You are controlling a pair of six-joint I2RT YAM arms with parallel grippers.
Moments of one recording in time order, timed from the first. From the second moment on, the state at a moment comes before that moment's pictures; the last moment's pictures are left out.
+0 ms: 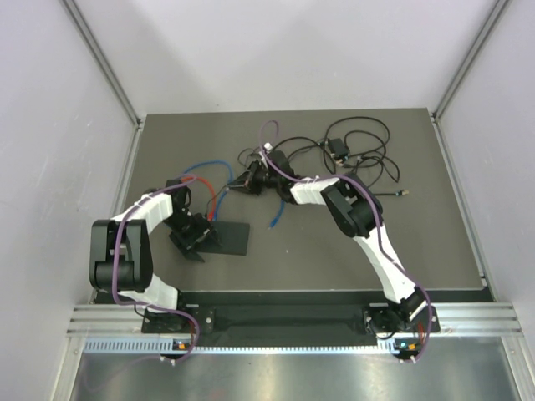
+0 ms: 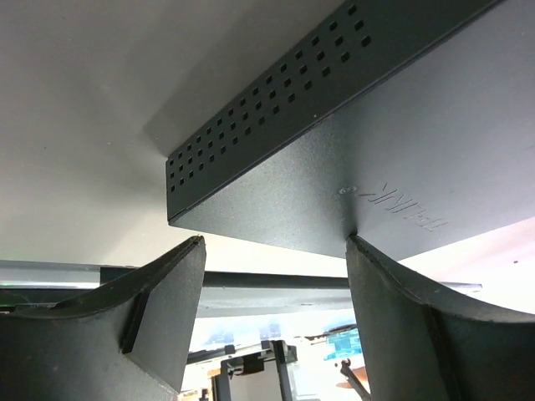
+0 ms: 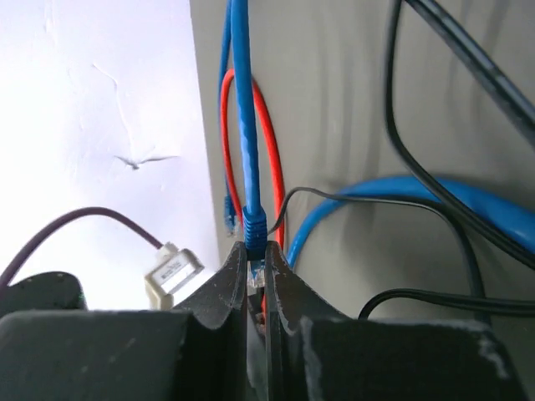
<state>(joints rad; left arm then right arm) 0.00 1.56 0.84 -0.89 0.29 -0.73 0.69 2.46 1.64 0.48 -0.49 1.27</state>
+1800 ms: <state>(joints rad) 0.12 1.48 0.98 -0.91 0.10 -0.53 0.80 2.42 1.90 -0.04 -0.69 0.82</state>
